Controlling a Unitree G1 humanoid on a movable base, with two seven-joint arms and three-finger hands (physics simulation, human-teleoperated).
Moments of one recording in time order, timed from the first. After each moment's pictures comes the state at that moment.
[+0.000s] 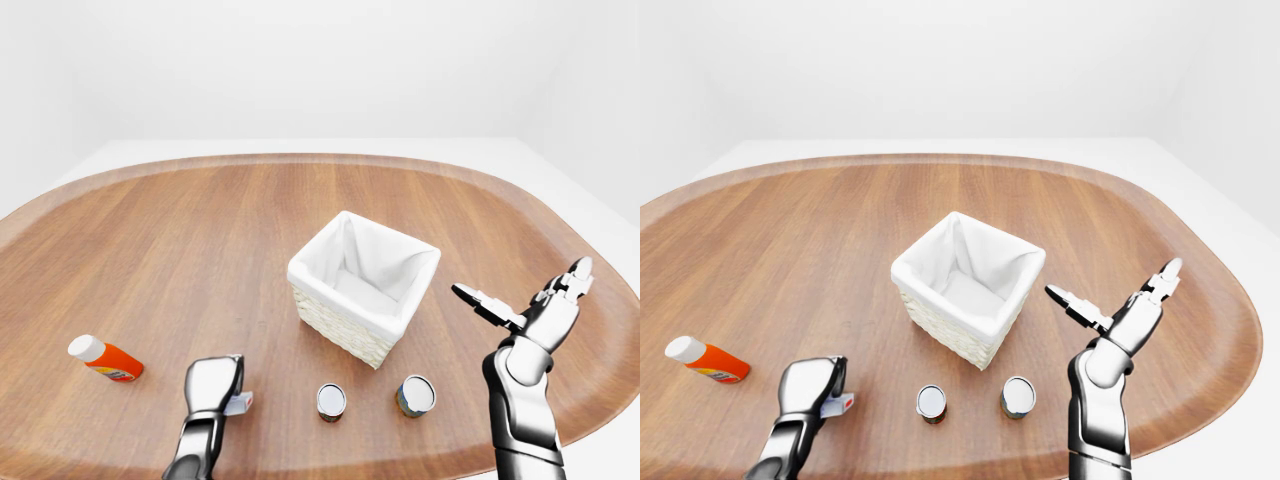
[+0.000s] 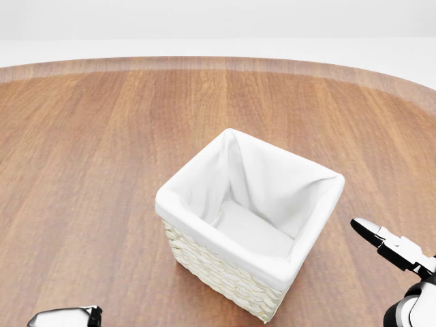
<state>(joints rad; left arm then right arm) 0.09 0.22 -0.07 0.54 1.34 0.02 0.52 -0.01 -0.06 -0.31 -0.12 0.02 0.02 -0.52</state>
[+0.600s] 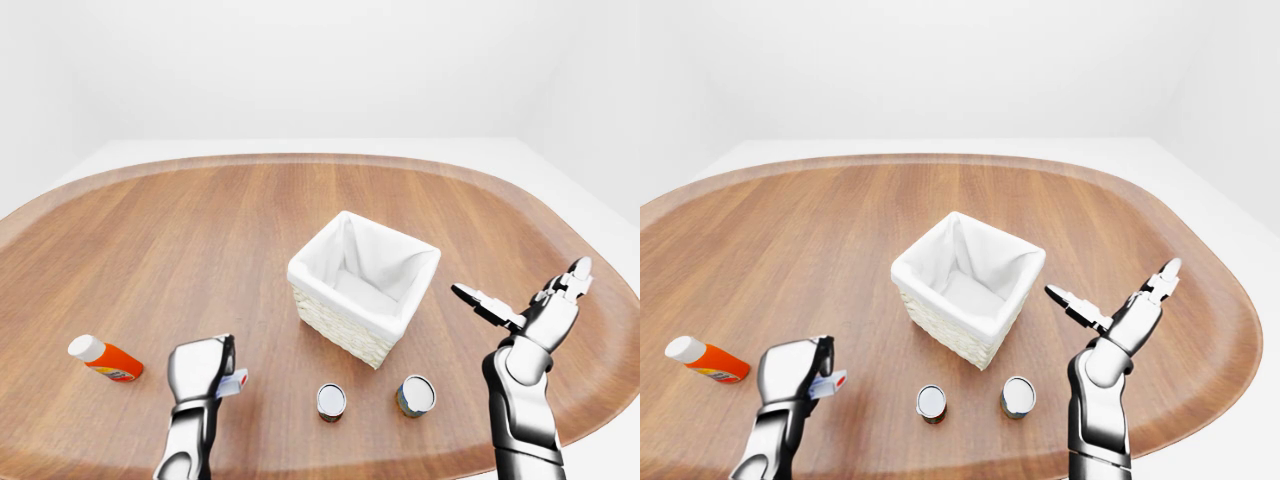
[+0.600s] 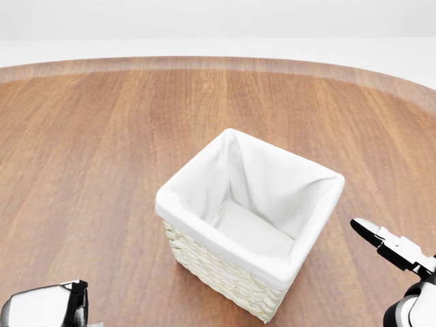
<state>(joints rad) 0.17 0.18 0.02 0.21 1.31 0.05 0.44 -0.01 -0.06 -0.31 -0.12 0.02 0.02 -0.52</state>
